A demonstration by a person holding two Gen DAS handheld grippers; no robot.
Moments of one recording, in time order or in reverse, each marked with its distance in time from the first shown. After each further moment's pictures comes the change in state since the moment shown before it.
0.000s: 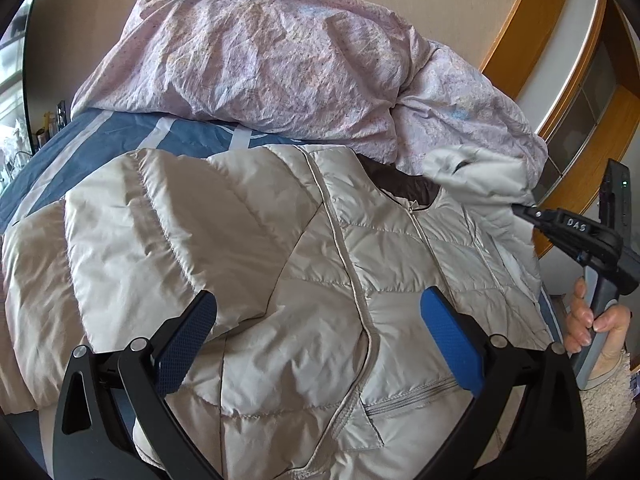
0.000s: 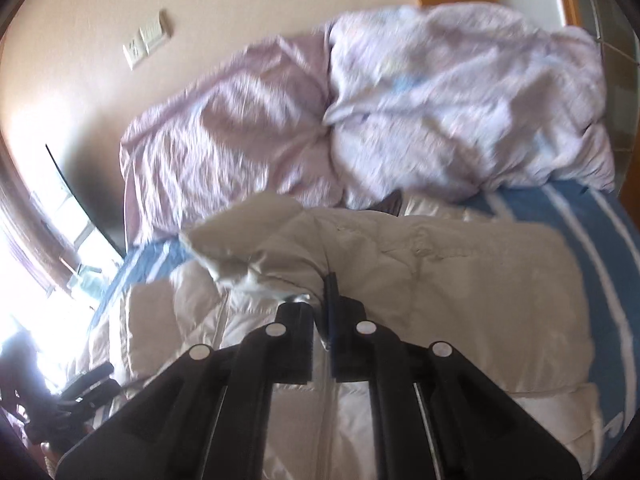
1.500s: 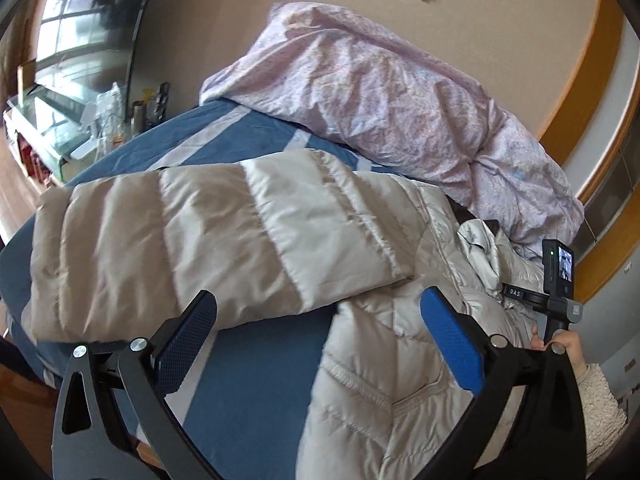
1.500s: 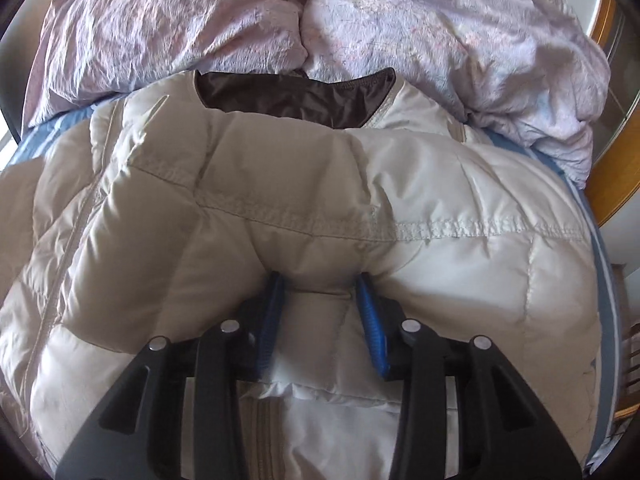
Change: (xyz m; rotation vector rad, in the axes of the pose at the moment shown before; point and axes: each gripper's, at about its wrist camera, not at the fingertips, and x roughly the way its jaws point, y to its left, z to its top) left arm -0.106 0.103 -0.063 -0.223 -0.151 0.168; right arm 0.106 0.024 -0.063 -0.195 0.266 -0.383
